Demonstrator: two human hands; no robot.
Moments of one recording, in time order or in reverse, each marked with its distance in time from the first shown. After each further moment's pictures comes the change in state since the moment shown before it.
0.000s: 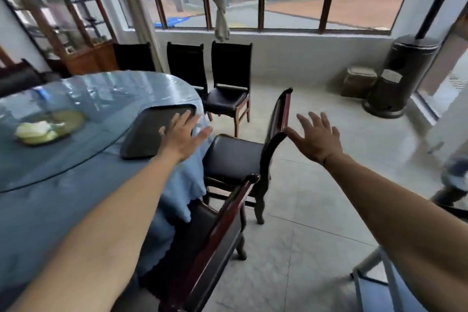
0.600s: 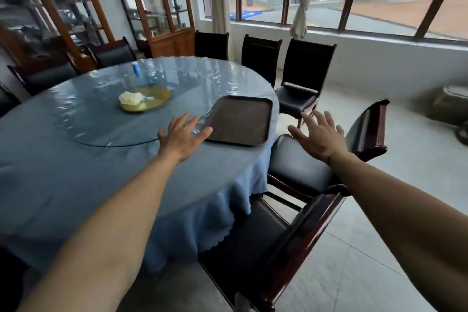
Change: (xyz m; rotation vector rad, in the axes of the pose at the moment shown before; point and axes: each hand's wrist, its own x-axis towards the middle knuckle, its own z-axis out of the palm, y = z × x) left_hand -0.071 -0.250 -0.093 0.060 0.081 -0.317; right_hand 0.011 -0.256 0.078 0.027 -0.050 -0.270
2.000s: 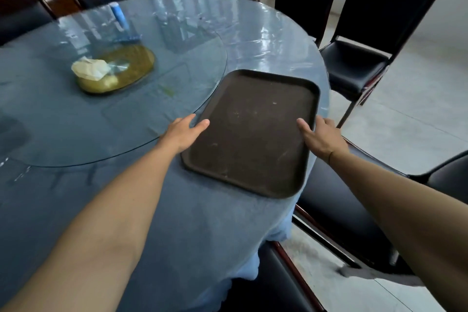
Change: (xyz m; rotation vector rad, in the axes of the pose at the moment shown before) left_hand 0.381 -0.072 0.253 -0.130 -0.276 -0.370; right_hand 0.409 0.034 0.283 0.295 -0.323 0.156
